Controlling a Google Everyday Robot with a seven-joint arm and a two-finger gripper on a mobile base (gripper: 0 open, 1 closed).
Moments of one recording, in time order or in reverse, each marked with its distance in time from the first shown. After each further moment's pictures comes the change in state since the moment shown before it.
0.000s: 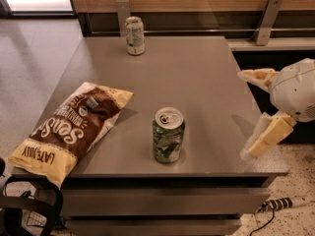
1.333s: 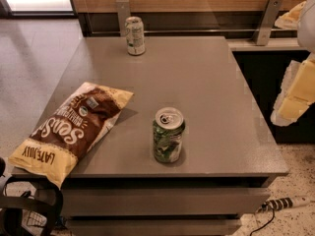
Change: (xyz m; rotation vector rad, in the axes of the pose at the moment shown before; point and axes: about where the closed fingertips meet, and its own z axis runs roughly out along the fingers) arm -0.044 -0.026 -0.100 0.170 0.507 0.014
